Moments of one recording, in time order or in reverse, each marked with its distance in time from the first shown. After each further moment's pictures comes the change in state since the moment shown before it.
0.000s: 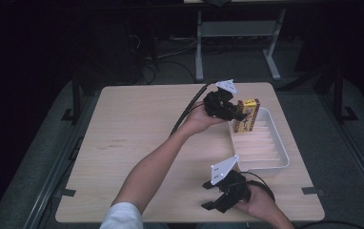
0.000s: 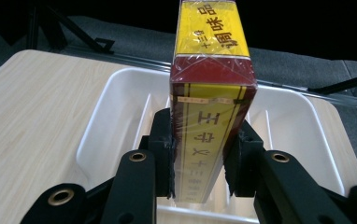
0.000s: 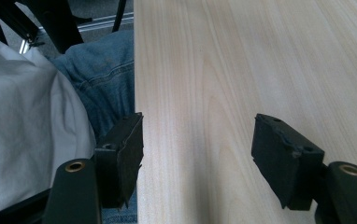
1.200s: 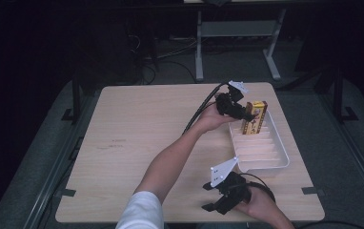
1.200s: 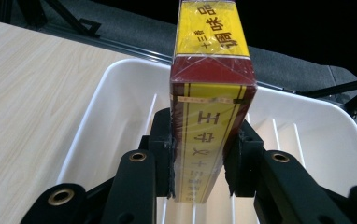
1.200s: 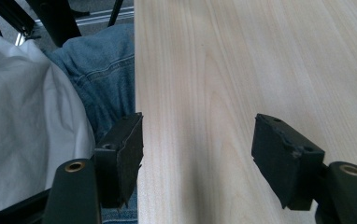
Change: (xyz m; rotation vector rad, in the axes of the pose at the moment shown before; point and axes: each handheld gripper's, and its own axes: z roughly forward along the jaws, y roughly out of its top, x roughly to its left) left arm 0.031 -0.003 0.053 0.042 -0.066 -0.095; right arm 0.004 -0.001 0.002 0.015 -0.010 -0.009
